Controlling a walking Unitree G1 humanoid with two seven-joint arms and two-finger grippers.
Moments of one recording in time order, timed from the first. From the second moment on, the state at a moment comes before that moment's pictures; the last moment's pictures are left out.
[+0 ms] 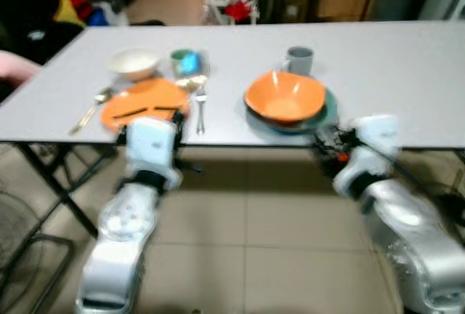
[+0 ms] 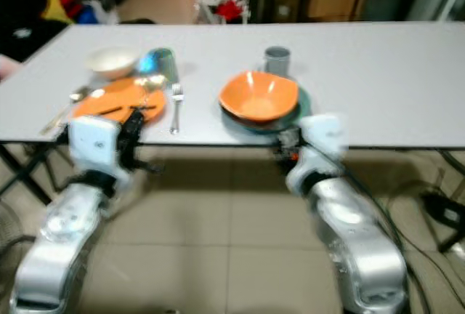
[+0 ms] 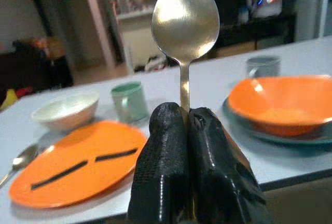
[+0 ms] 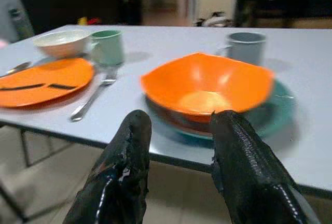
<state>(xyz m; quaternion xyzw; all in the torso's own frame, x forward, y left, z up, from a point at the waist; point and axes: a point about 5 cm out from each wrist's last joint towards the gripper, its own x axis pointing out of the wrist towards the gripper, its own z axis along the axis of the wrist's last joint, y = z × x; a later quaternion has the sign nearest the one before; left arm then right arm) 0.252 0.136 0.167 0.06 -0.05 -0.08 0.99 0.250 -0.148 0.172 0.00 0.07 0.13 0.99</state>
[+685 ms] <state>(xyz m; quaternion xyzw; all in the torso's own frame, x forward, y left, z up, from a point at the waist) 0.260 0.137 0.165 0.05 -0.04 -0.07 1.00 0.245 -0.149 0.178 -0.03 0.07 0.18 0.98</state>
